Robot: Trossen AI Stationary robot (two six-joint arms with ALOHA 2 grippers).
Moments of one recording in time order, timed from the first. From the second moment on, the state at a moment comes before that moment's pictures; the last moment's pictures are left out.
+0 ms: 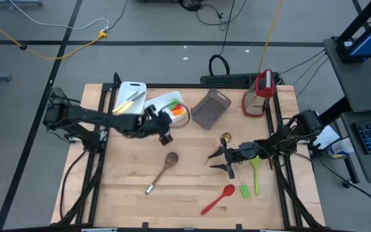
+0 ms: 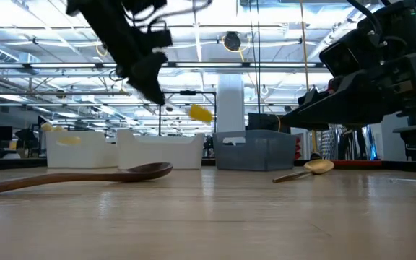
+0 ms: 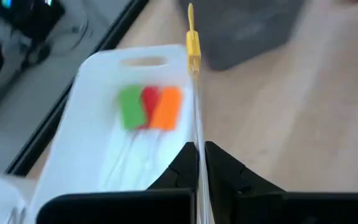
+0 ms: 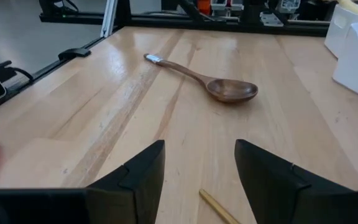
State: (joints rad) left arm 0.03 1.47 0.97 -0.44 -0.52 -0.24; right arm 0.26 1.68 0.23 1.21 0.05 0.04
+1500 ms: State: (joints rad) left arm 0.30 1.56 0.97 -0.40 -0.19 -0.18; right arm 0.35 1.59 0.24 1.18 0.05 0.17
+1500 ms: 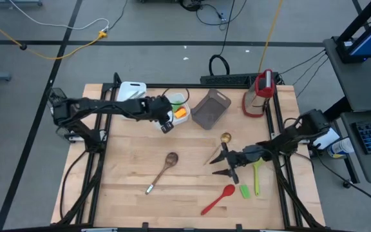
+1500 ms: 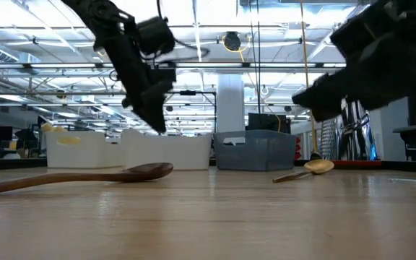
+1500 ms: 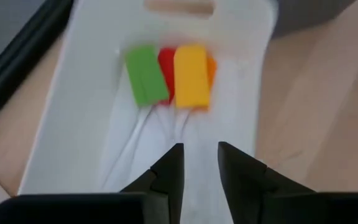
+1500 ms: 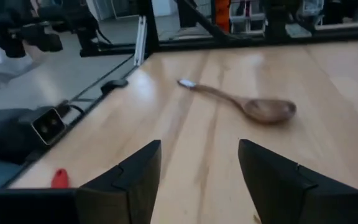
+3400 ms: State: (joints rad) left arm 0.02 1.44 0.98 -0.29 -0.32 -0.24; right arm 0.53 1.41 0.59 -0.57 0.09 1.09
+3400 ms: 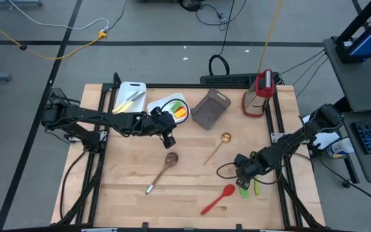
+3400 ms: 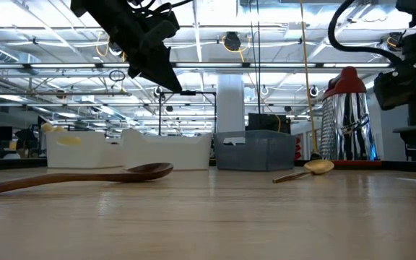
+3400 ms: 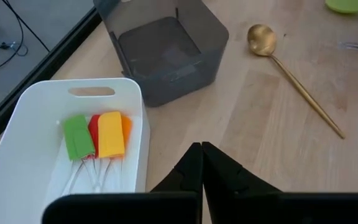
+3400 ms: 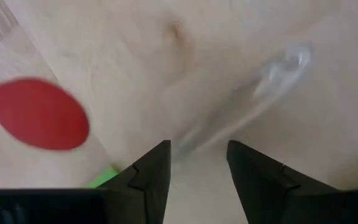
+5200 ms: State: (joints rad) left arm 0.02 1.44 0.98 -0.28 -0.32 -0.33; right arm 0.70 1.53 0.71 -0.50 -0.14 1.53
